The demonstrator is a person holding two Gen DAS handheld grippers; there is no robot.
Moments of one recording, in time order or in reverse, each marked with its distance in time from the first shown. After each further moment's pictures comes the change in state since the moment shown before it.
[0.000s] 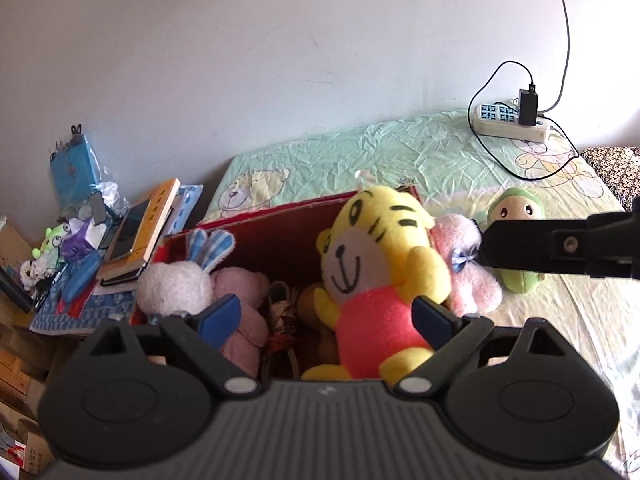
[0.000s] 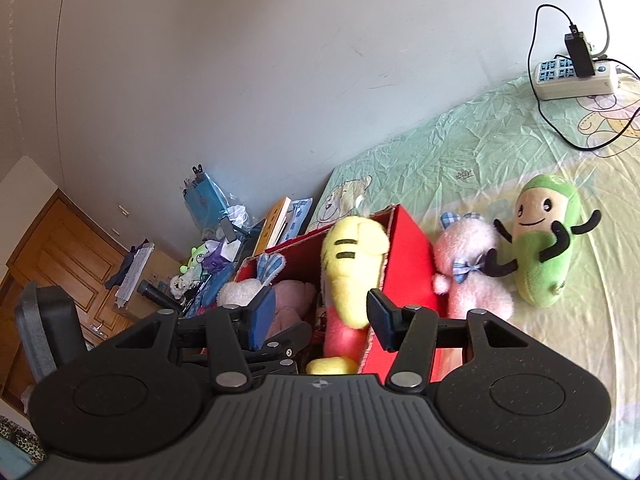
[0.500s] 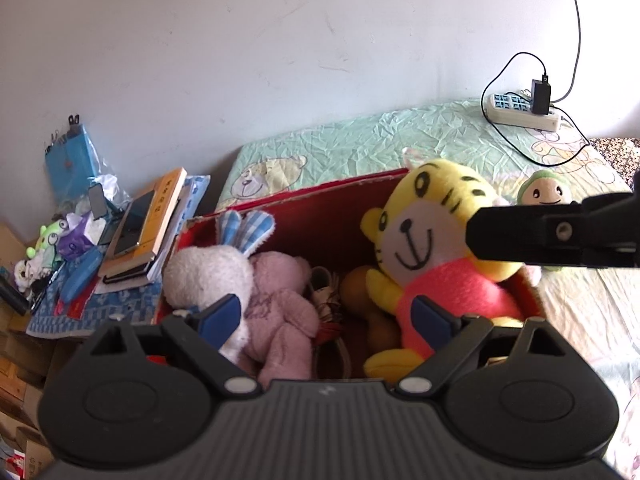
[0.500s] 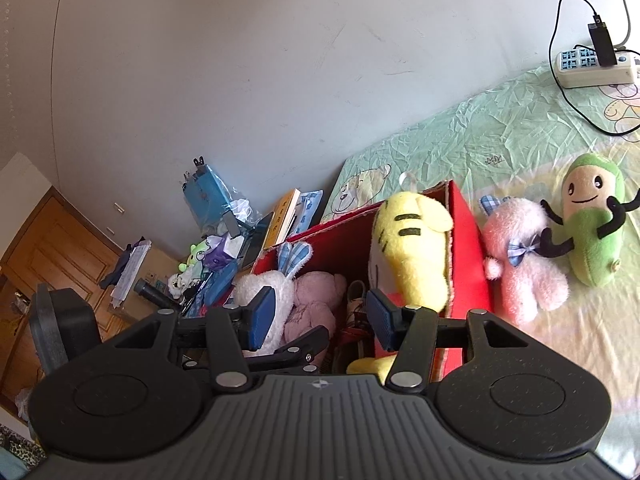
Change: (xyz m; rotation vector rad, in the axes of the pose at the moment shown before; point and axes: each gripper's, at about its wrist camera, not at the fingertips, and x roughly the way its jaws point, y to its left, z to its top) left arm 0.018 0.056 -0.018 0.013 0.008 -0.032; right arm 0.040 0.044 -0.019 -0.001 -0.002 -0.019
